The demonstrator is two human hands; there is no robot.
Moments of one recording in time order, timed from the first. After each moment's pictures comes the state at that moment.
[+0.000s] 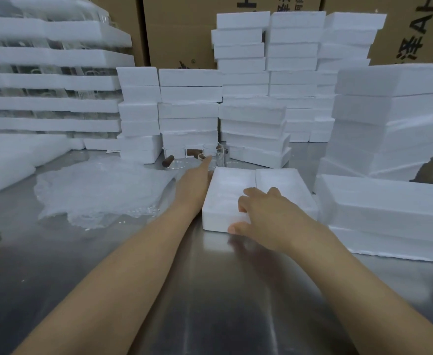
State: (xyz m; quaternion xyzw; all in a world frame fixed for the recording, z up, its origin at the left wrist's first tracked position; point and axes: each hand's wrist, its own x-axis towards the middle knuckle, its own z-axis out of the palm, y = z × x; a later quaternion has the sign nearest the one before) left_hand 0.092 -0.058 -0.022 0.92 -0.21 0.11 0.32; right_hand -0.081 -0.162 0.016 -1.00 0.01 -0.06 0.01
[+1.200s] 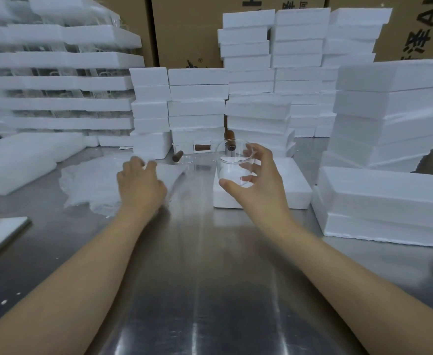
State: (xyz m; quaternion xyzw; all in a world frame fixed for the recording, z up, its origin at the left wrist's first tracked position) left_hand 0.062 0.053 -0.012 0.95 -0.06 0.27 0.12; right_hand -0.069 -0.139 0.005 -0.77 -0.01 -0.34 0.54
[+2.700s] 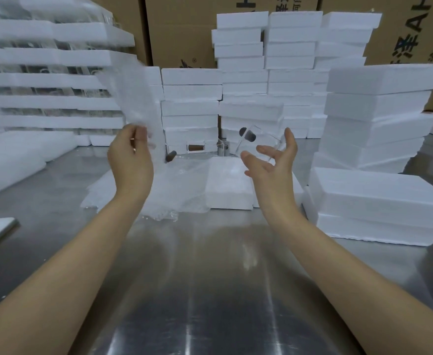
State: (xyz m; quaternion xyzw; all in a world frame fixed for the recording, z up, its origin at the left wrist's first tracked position) left_hand 0.024 0.030 0.042 0.70 -0.12 0.35 0.61; right_hand -0.069 -0.155 0.020 -0.66 0.03 -0.37 0.65
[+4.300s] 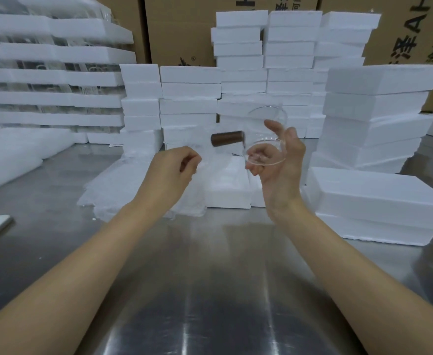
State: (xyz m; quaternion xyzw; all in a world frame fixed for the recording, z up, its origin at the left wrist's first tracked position) left_hand 0.003 0.007 0.025 0.83 -0.31 0.25 0.39; right_hand -0.075 -0.160 0.041 -0.54 -0.07 -0.33 0.77
